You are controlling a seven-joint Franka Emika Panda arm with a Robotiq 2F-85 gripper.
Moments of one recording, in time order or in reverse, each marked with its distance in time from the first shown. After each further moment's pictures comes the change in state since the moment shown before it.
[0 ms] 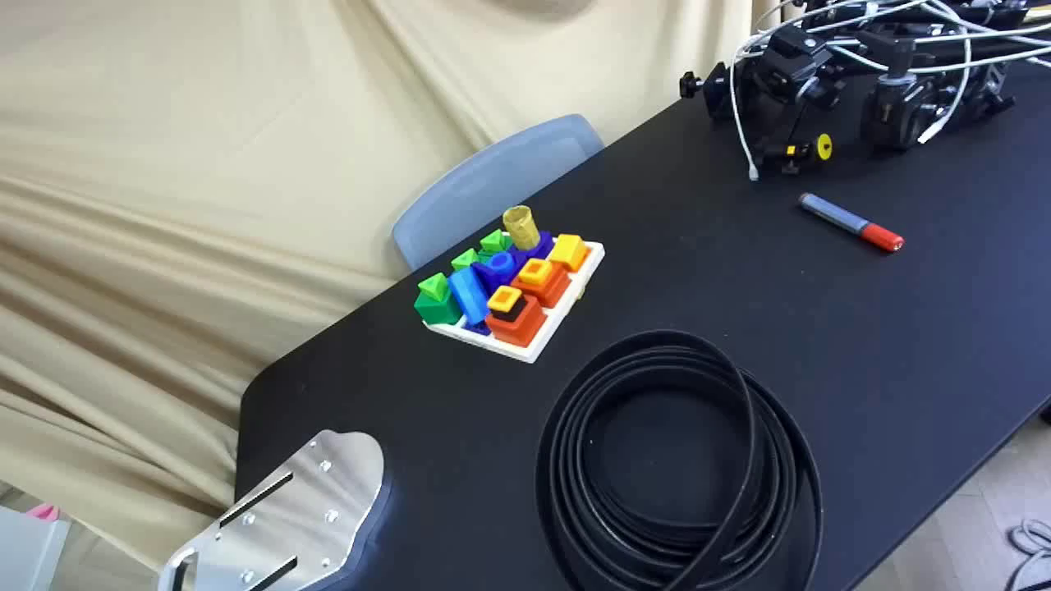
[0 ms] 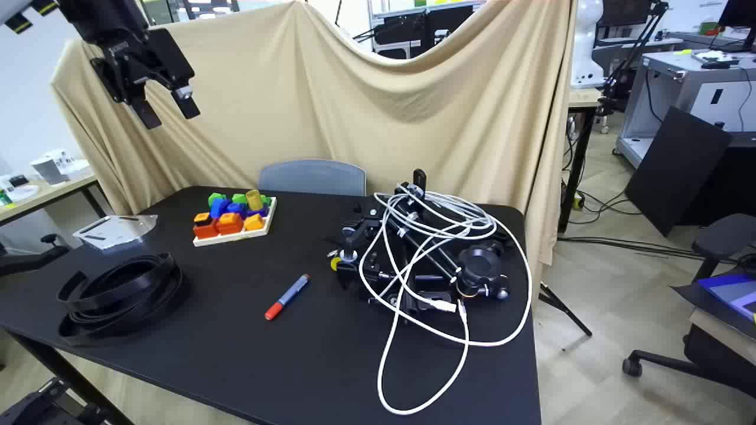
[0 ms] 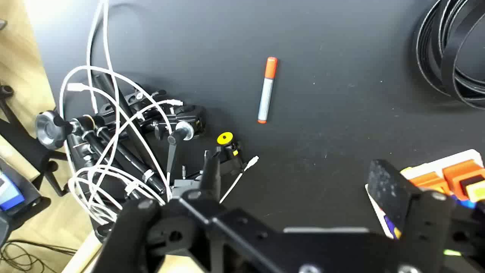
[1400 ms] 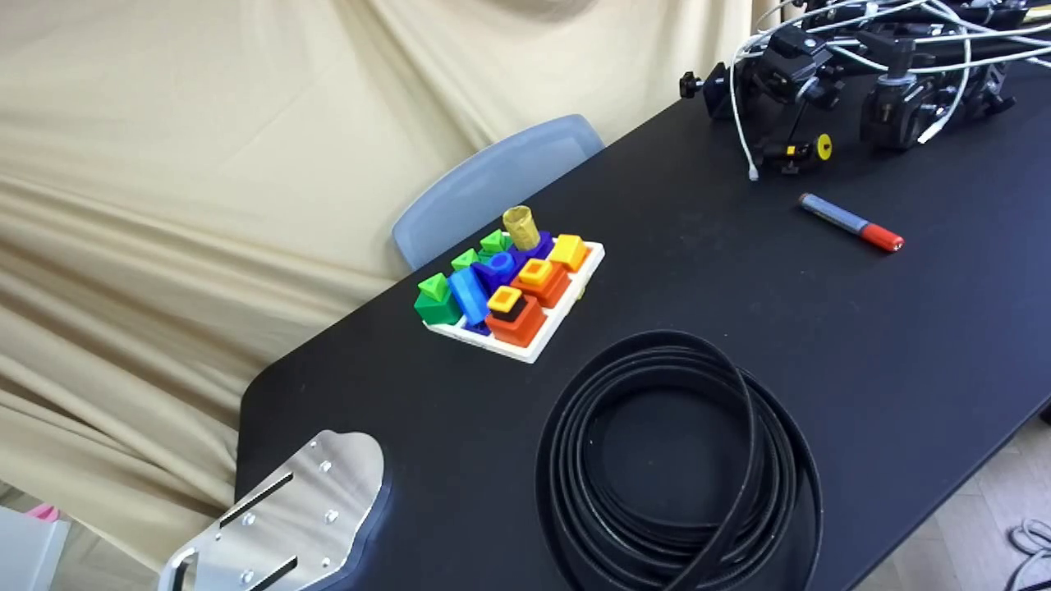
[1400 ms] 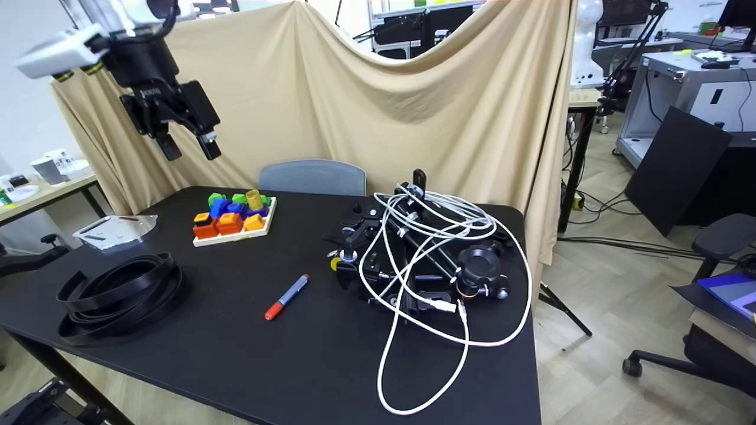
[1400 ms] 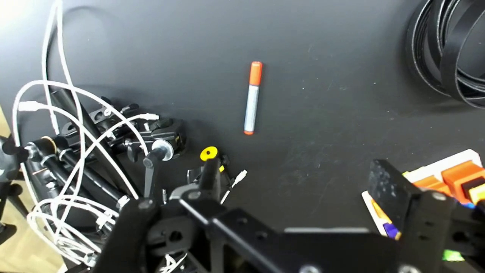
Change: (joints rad) arm 0.004 0.030 -0.064 -0.121 0.066 0.155 -0.037
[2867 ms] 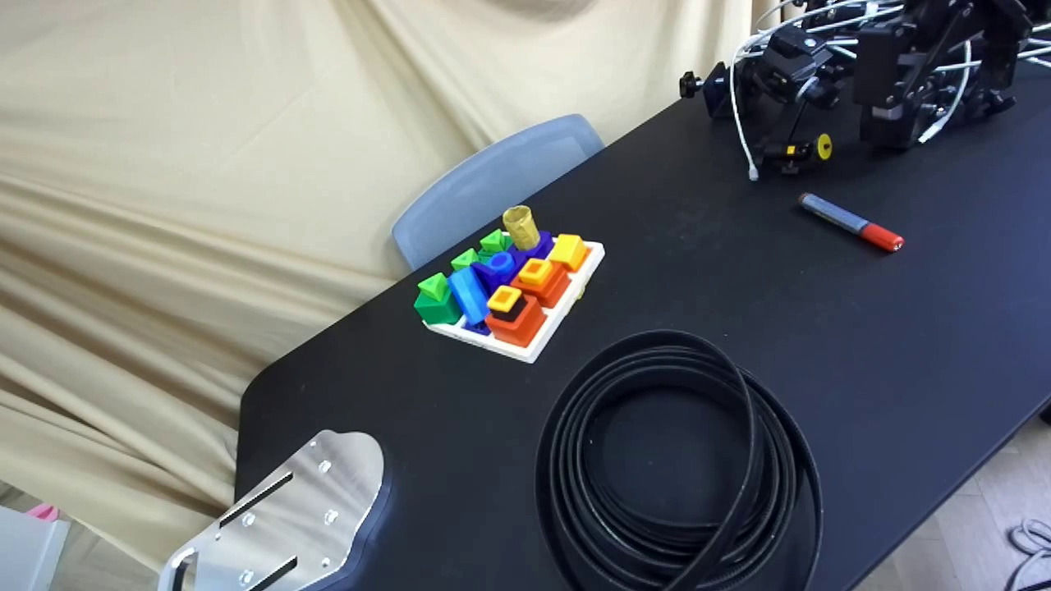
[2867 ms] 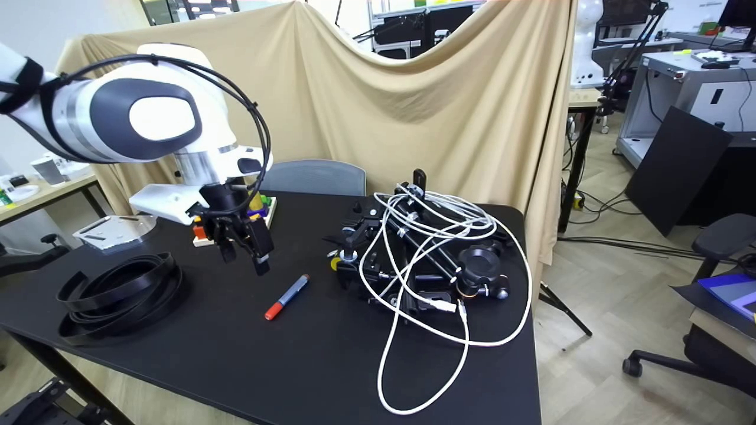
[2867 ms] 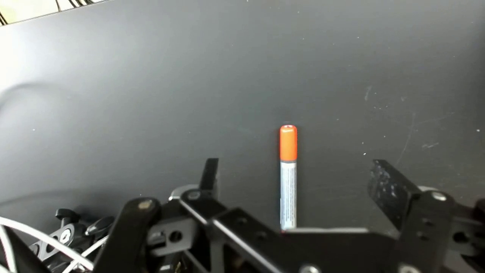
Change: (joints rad) arm -0.056 0.349 -0.041 -0.161 -0.005 0.354 0.072
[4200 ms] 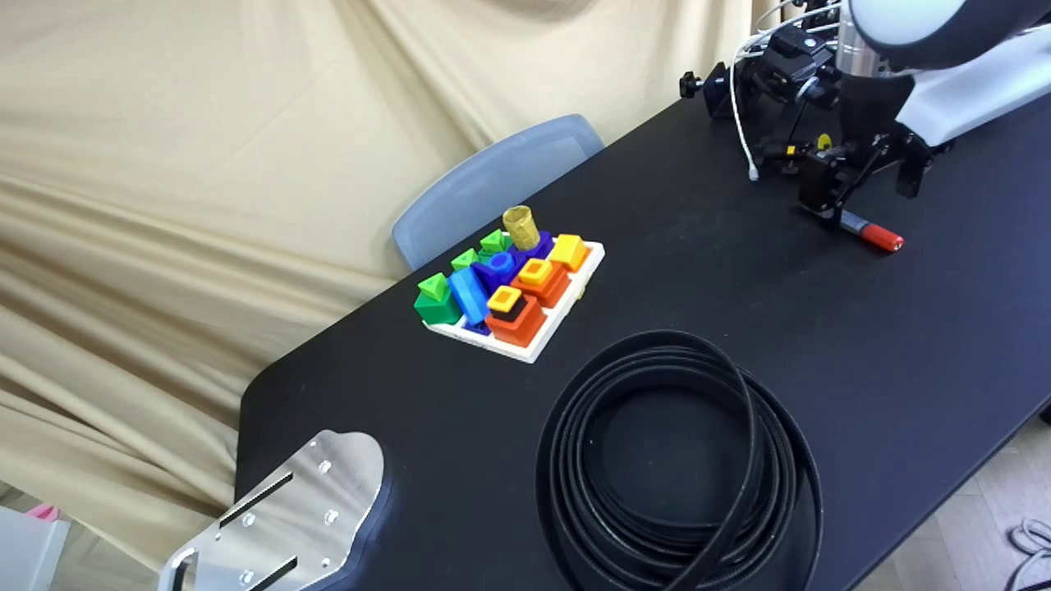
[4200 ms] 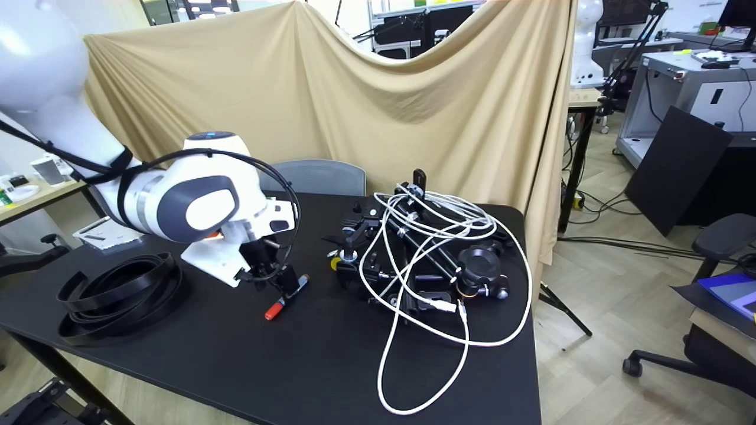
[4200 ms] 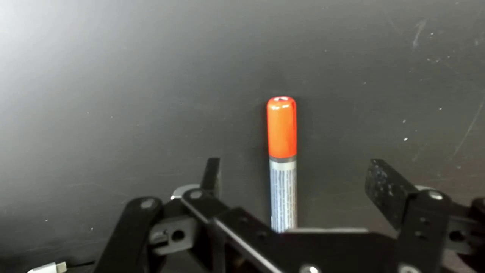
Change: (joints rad) arm 0.017 0.372 0.003 0.046 0.103 0.433 -0.040
